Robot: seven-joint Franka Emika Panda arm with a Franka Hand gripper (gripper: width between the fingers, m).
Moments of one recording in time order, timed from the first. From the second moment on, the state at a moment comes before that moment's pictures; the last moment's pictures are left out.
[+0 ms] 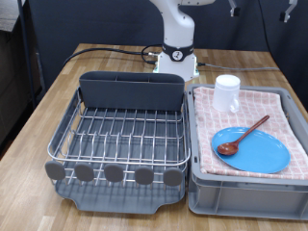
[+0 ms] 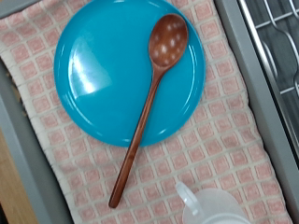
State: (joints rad) arm 0.03 -0.24 0.26 -2.20 -0.04 2.13 1.46
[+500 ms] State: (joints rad) arm 0.03 -0.17 0.27 -2.21 -0.10 2.22 1.51
